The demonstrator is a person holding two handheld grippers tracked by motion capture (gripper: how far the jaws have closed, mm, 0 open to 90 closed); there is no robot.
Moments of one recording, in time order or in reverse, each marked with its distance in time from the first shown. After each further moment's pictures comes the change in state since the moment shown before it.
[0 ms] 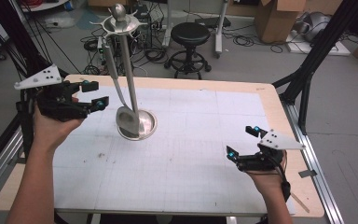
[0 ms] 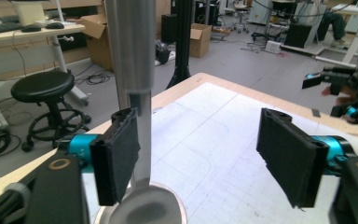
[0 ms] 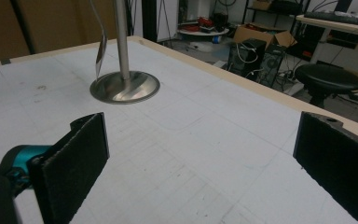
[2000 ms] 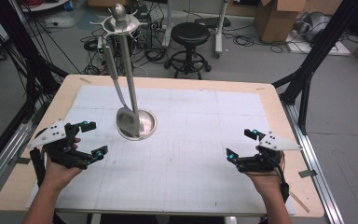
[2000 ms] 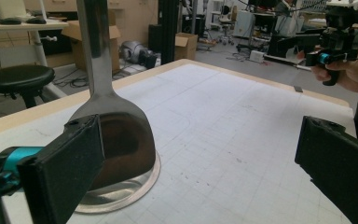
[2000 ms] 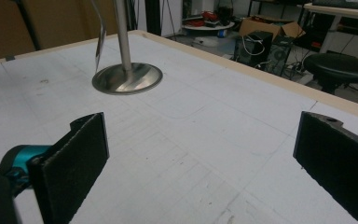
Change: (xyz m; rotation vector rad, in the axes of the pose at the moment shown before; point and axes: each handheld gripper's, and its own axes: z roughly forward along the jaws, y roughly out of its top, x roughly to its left) left arm -0.019 -0.121 -0.010 -0.070 -0.068 -0.026; right arm -0.007 -0.018 0.005 0.013 0.024 0.036
